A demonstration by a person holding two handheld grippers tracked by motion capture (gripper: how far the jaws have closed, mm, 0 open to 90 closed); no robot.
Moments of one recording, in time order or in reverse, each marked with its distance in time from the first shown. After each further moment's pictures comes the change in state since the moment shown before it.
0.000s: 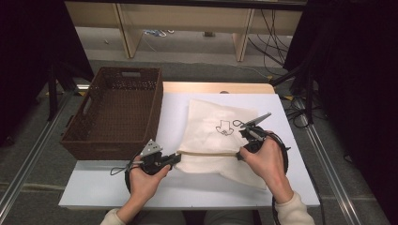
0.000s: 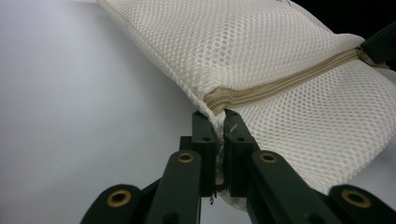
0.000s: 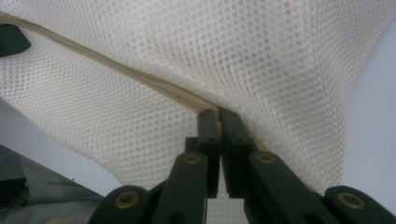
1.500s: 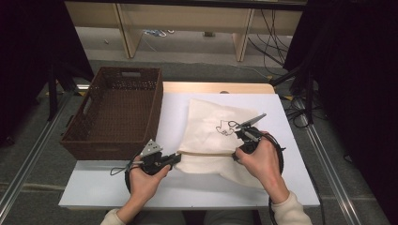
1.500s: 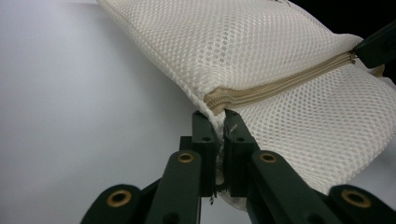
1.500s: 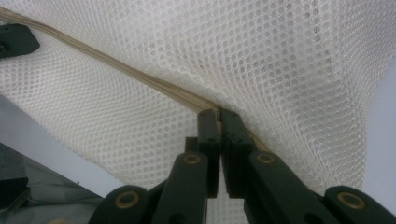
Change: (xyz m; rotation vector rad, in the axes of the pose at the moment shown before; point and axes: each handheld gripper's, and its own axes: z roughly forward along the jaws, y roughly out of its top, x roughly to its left) left arm -0.001 0.001 -0.001 -0.001 0.002 0.010; right arm 0.009 0.002 0.003 0.012 0.021 -0.023
